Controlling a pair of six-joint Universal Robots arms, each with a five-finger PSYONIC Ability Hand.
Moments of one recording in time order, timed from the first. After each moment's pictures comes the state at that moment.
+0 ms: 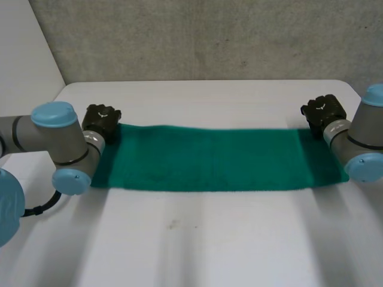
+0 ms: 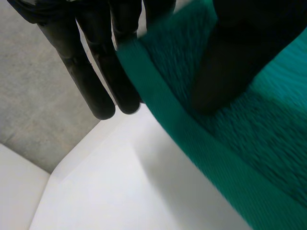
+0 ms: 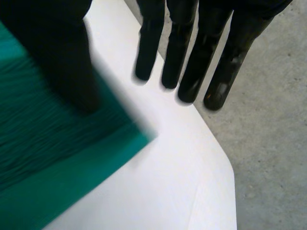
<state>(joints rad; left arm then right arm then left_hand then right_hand) 4.43 -2.49 -1.04 3.37 -1.57 3.64 1.70 -0.62 0.88 -0.07 1.43 2.42 0.86 0.92 0.92 0.92 0.72 0.58 0.69 0.70 0.72 0.56</state>
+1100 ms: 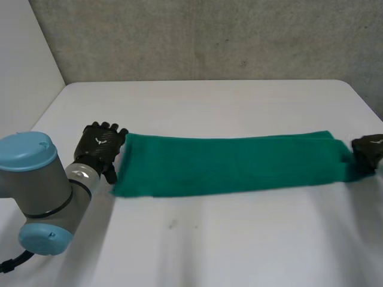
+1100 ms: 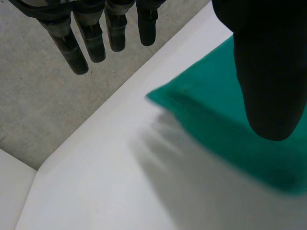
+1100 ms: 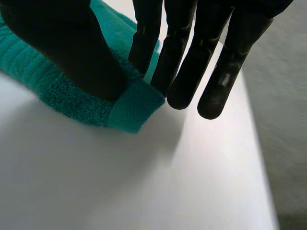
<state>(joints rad) 4.37 -2.01 -1.72 3.52 -1.57 3.62 1.44 -0.93 1.44 -0.08 1.43 2.56 0.19 0.21 0.21 0.21 0.05 0.97 1.18 1.18 1.19 0.96</state>
